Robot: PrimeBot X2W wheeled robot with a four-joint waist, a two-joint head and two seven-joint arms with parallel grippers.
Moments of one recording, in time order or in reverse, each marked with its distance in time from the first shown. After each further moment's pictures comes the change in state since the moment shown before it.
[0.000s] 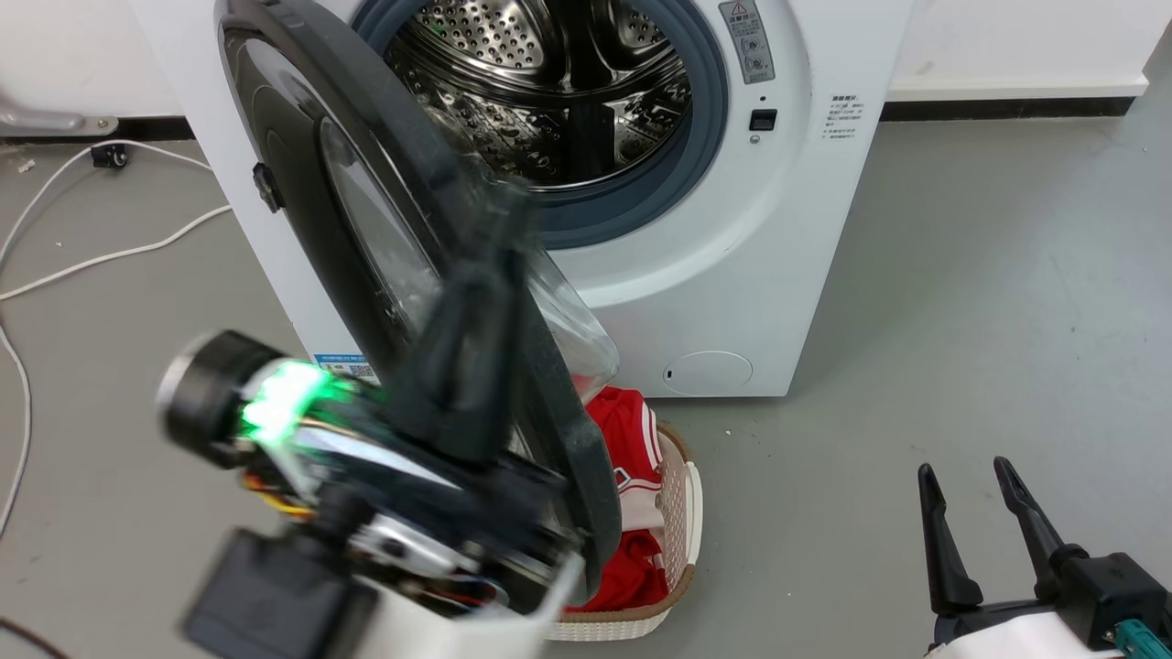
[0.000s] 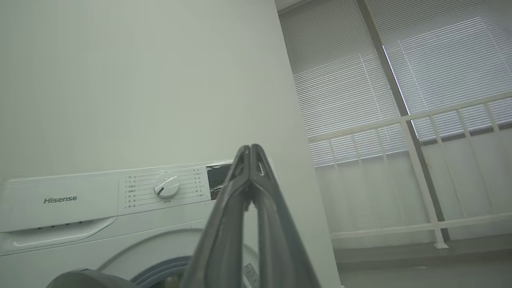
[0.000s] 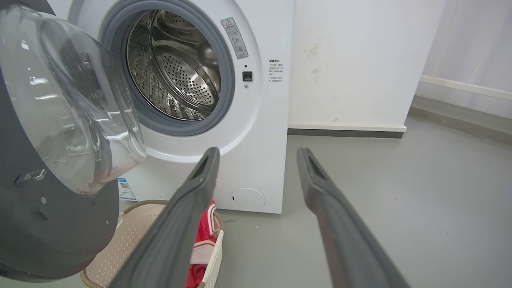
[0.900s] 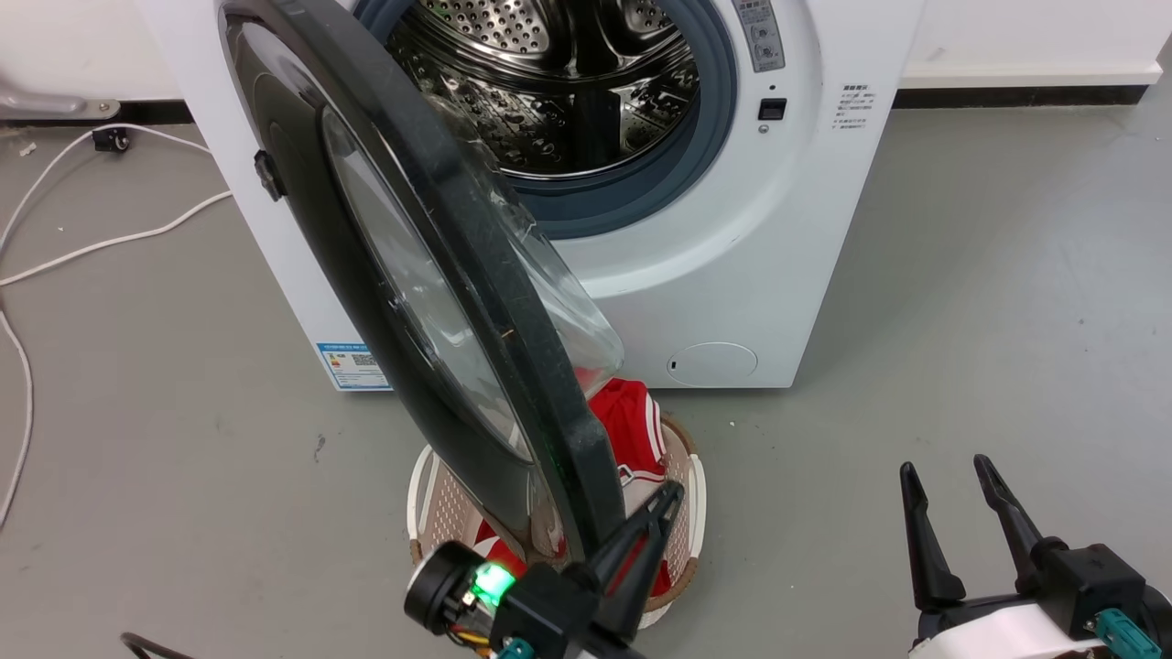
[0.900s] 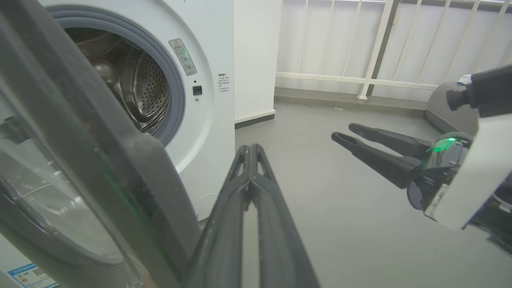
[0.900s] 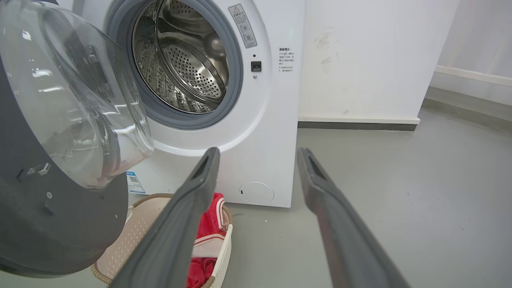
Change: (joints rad) left arm 0.241 0.052 -0.267 0.397 -0.075 0.062 0.071; right arm -0.023 0.000 0.023 0.035 0.015 0.000 0.001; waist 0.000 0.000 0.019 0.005
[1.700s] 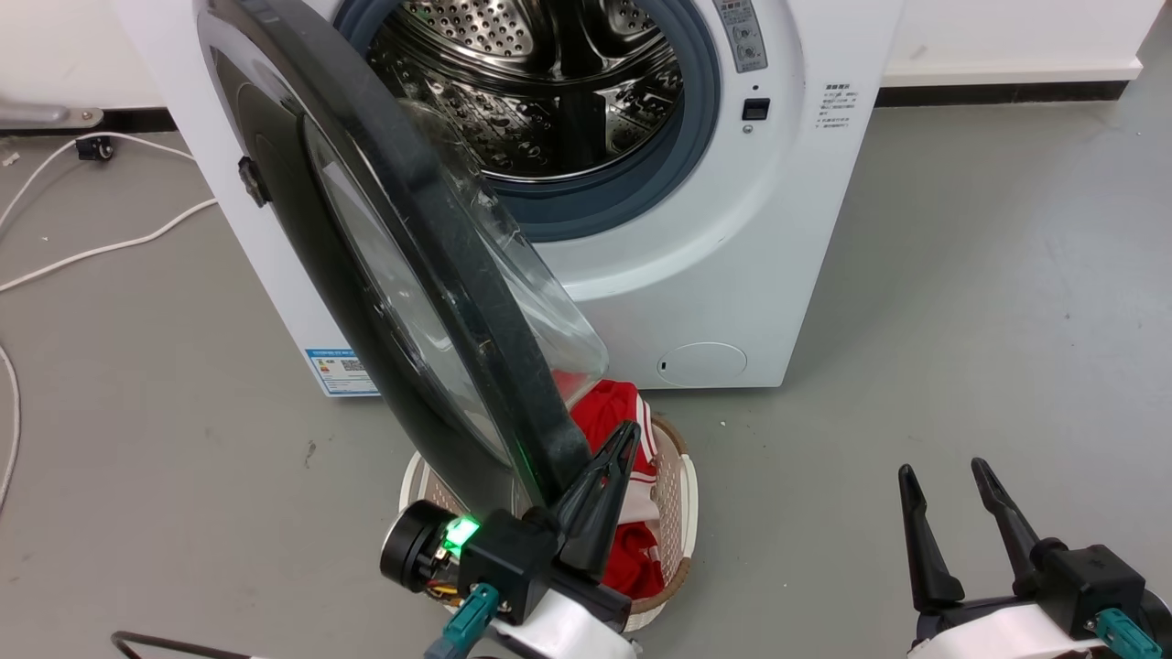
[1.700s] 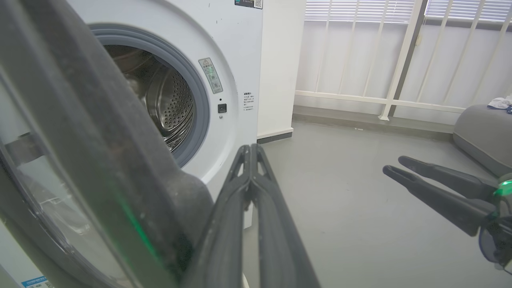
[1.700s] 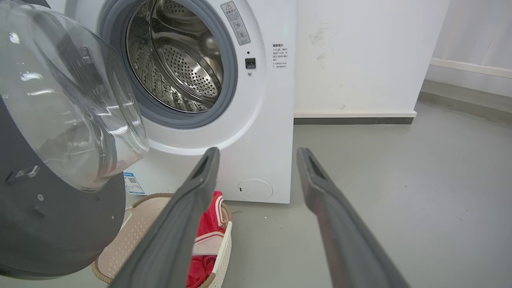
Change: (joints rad) left arm -0.102 -0.033 0.078 0.148 -0.033 0.072 -0.100; right arm -0.003 0.000 0.005 0.015 0.018 0.000 0.000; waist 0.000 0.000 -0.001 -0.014
